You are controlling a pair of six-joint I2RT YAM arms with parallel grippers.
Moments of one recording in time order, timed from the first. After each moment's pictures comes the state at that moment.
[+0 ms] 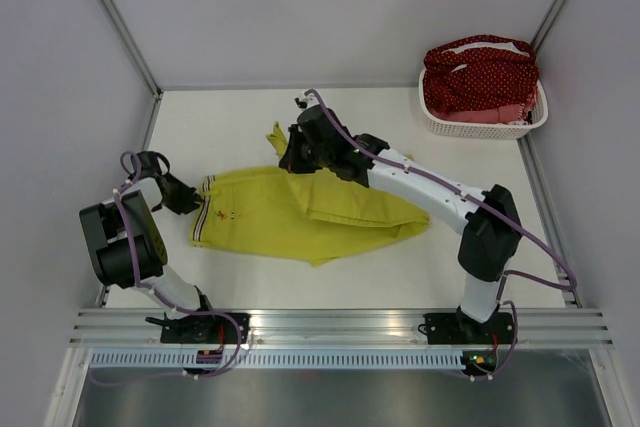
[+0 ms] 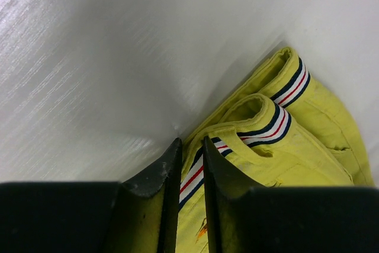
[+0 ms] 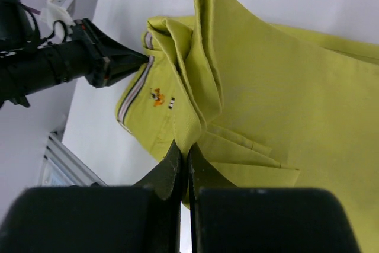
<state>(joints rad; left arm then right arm) 0.38 1.65 0.86 -0.32 0.23 -0.61 0.86 1.80 1.64 -0.42 0.03 0.68</state>
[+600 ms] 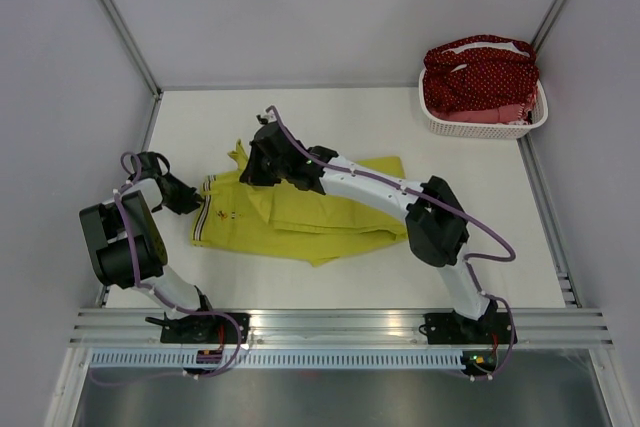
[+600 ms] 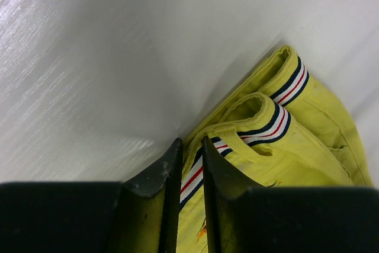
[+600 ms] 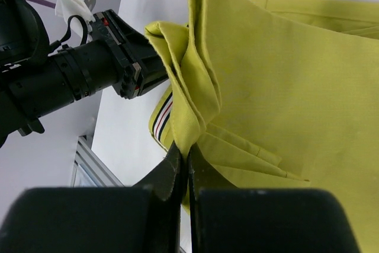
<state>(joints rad) 0.38 1.65 0.85 -0.30 0.25 -0.61 0.97 2.12 1.86 -0.31 0.00 0.84</state>
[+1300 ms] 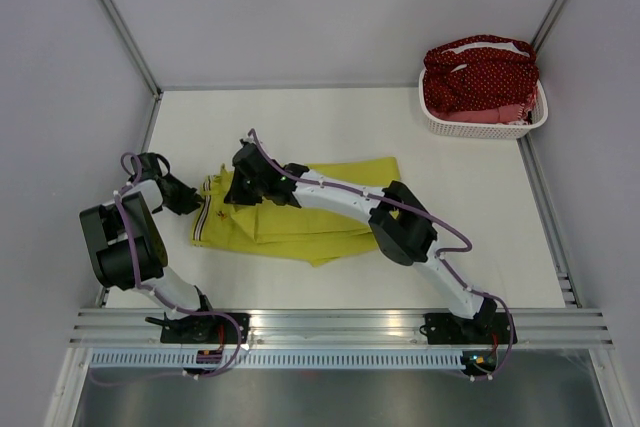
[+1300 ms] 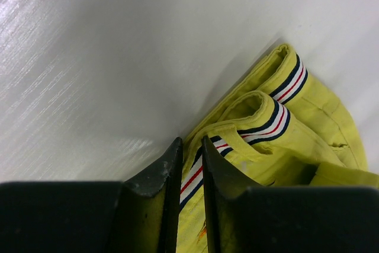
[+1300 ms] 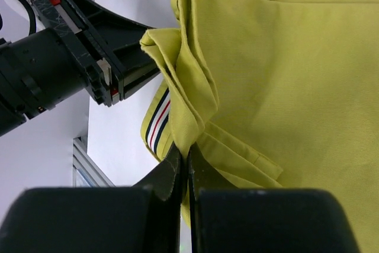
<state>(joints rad) 0.38 1.64 0.84 -0.28 0.25 -0.61 1.03 2.36 2.02 -0.29 -0.02 0.95</state>
